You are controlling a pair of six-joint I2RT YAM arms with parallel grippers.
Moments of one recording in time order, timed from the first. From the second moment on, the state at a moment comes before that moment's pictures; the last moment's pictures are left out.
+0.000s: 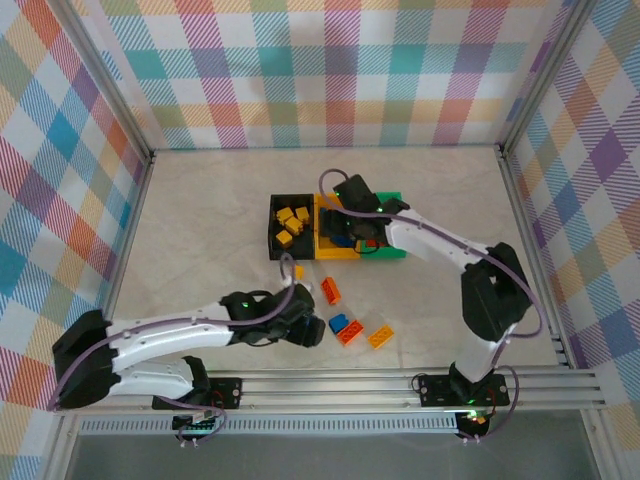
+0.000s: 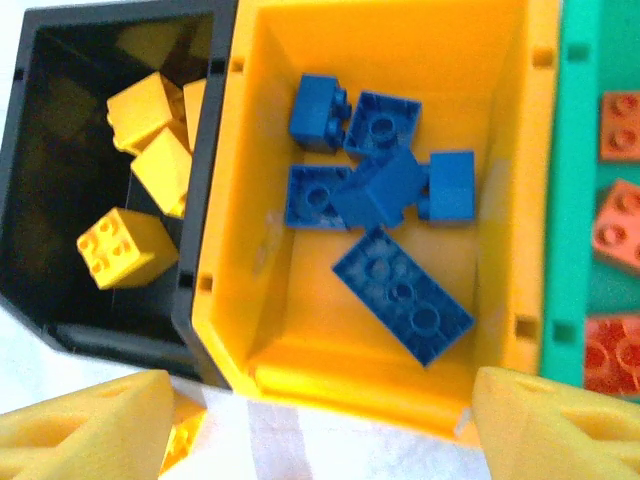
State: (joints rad) left arm -1.13 1.23 0.72 -0.60 -0.14 -0.73; right arm 0.68 1.72 1.34 -0.55 0.07 0.57
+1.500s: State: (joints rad) left arm -0.88 1.46 1.16 -0.61 -0.24 -0.56; right arm 0.68 1.27 0.86 -0.53 0.10 0.65
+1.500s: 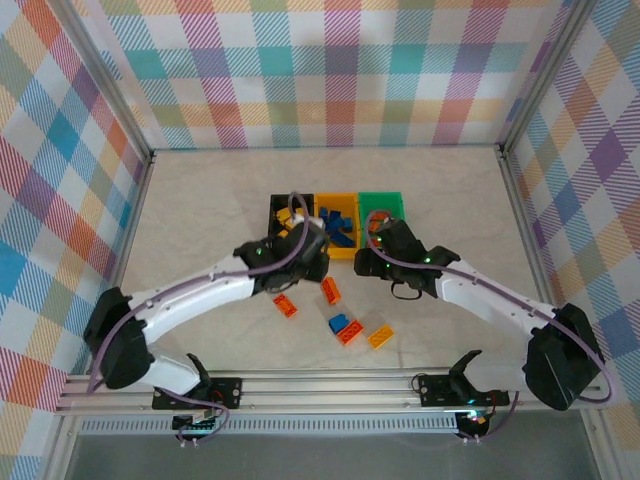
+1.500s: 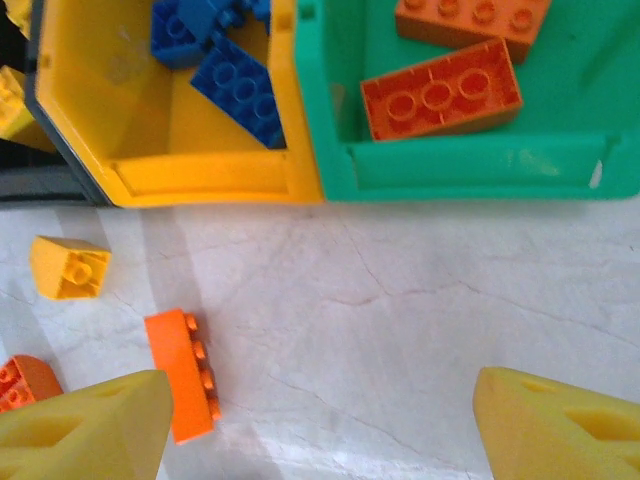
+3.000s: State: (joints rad) left arm -0.72 1.06 1.06 -0.72 -0.24 -0.65; right arm 1.06 1.61 0.88 -0.49 0.01 0.50
